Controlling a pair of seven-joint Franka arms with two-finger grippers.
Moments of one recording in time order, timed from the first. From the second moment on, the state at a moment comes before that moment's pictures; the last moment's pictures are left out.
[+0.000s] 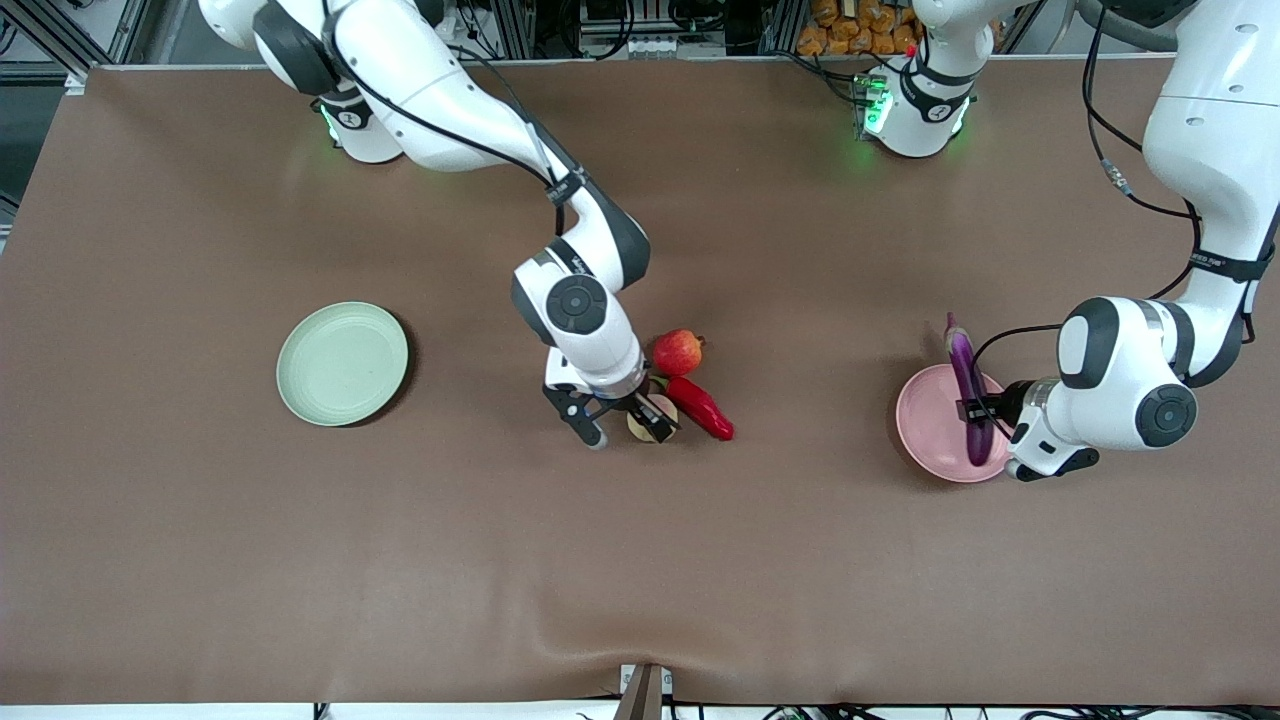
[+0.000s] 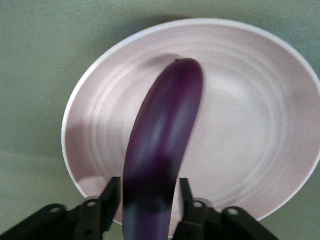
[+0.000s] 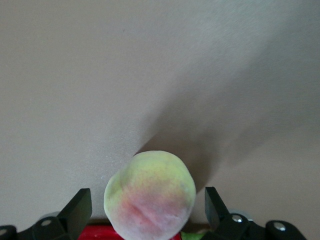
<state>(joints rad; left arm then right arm) 0.38 0.65 -0.39 -1.75 0.17 2.04 -0.30 0.72 0.90 -0.03 -1.28 0.12 2.39 1.49</state>
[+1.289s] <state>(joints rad) 0.29 0.56 -0.65 -1.62 0.17 1.87 -0.78 0.56 0.83 -0.02 -1.17 0.08 2.04 1.29</state>
